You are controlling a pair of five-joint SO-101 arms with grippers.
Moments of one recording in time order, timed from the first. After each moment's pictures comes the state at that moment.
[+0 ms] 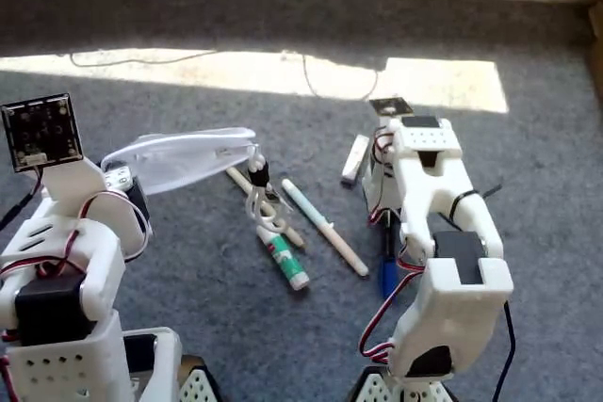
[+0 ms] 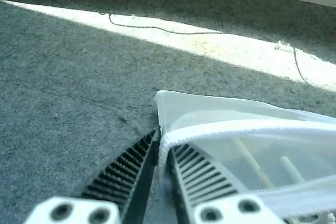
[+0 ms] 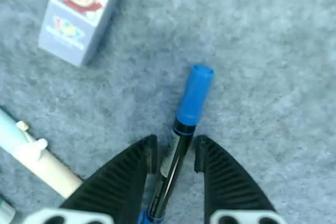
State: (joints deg) left arm -13.7 -66.1 35.6 75.0 11.5; right arm -3.5 17.4 13.8 70.4 11.5
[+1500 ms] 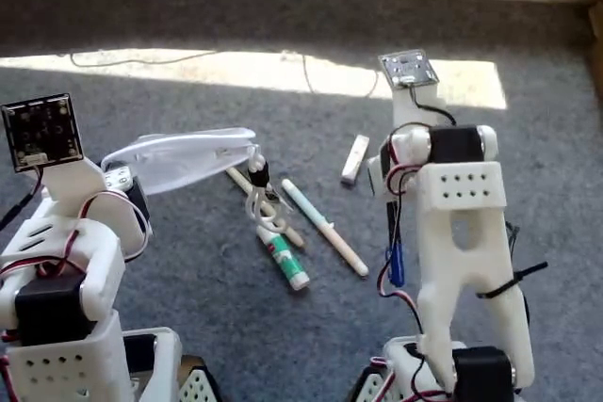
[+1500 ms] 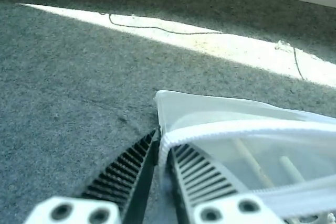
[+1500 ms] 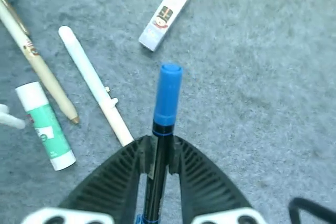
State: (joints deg) left arm -13.7 -66.1 35.6 75.0 11.5; right arm -7.8 -24.4 15.5 85.2 11.5
